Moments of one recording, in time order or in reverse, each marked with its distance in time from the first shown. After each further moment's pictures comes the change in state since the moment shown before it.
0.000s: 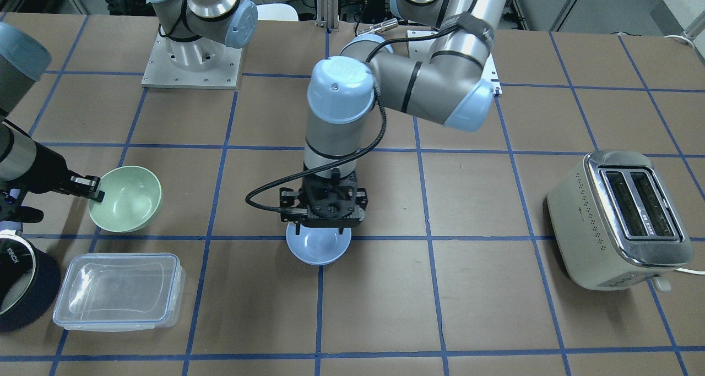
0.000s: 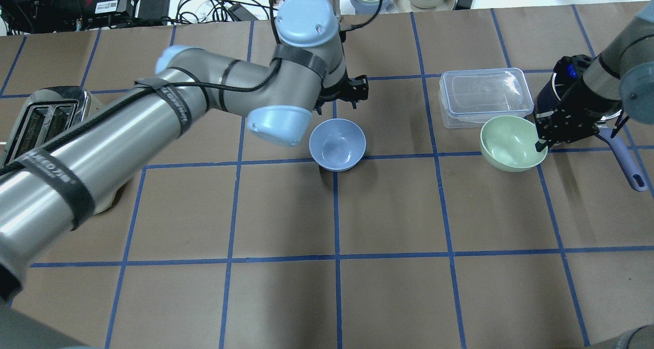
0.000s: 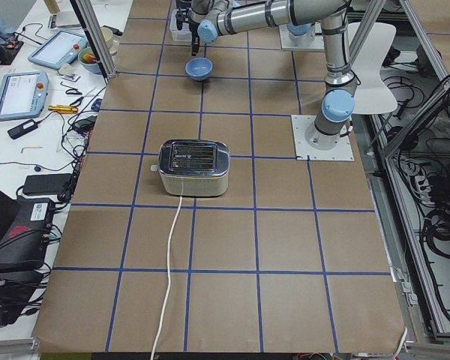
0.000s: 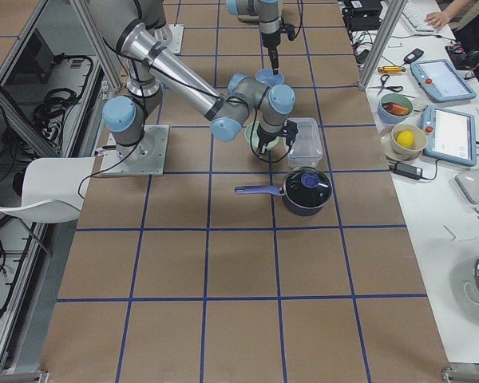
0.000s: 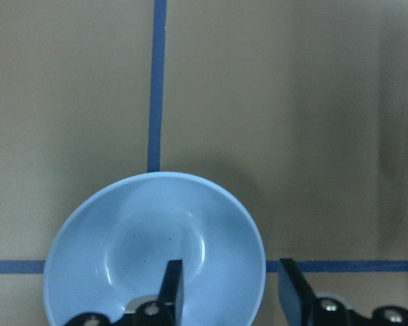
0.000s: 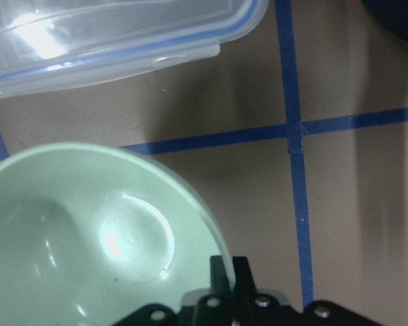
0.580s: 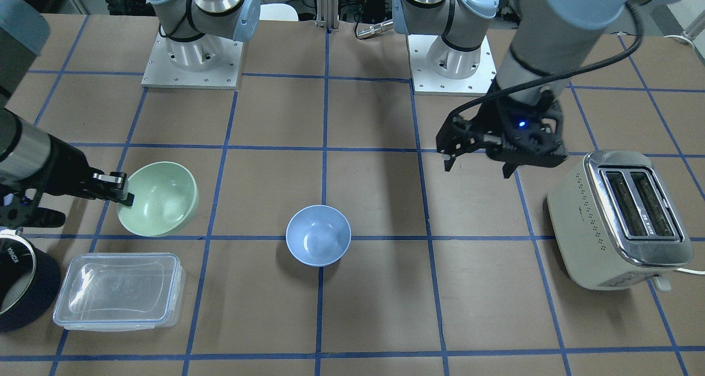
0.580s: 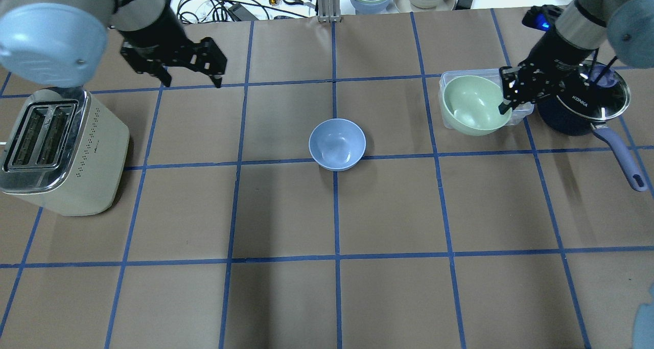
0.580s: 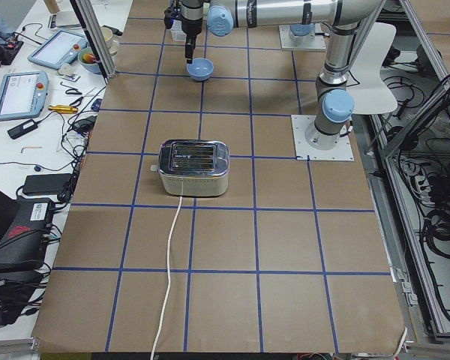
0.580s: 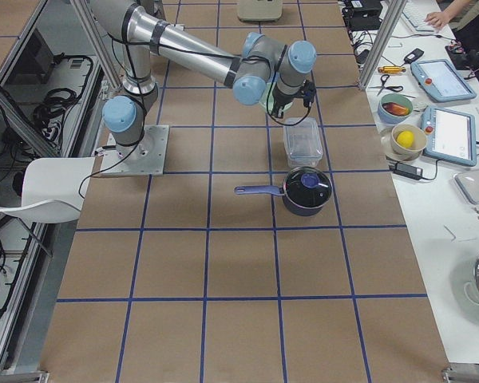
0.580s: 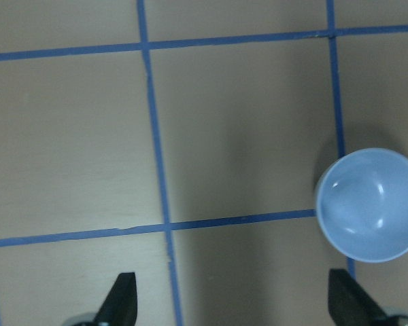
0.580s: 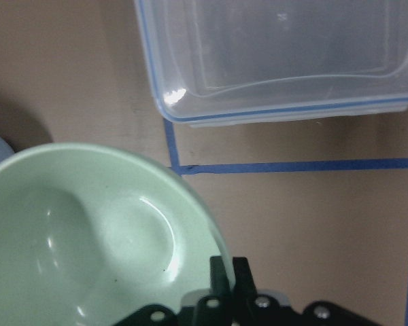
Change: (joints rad) left arm 0.369 0.321 0.008 -0.465 -0.012 0.540; right arm 0.200 0.003 -0.163 0.113 0.124 0.129
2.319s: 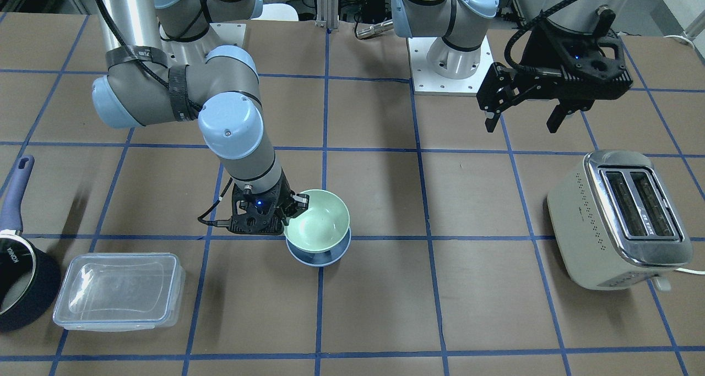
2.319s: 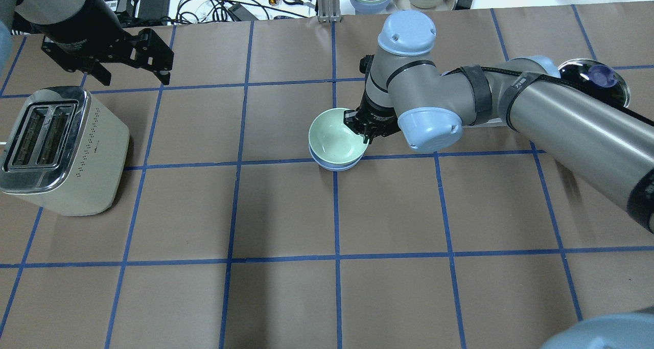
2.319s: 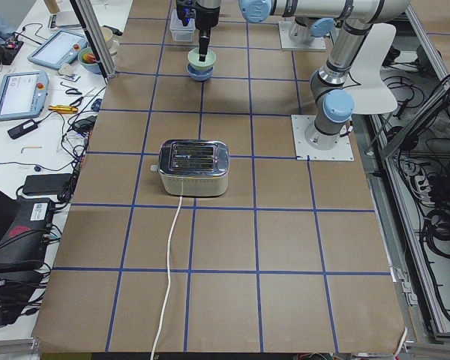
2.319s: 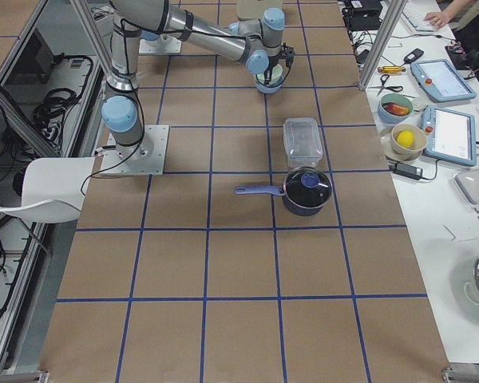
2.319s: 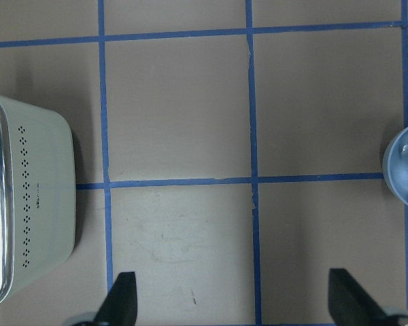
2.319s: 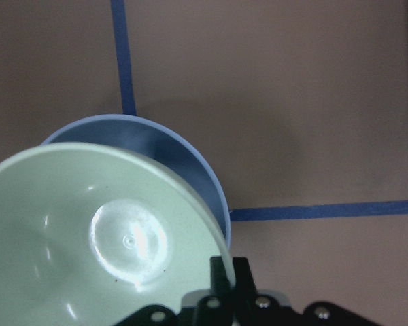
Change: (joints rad) left arm 0.036 0.098 -0.008 -0.037 0.064 -0.049; right arm 0.454 0.136 0.128 -0.459 -0.090 0.469
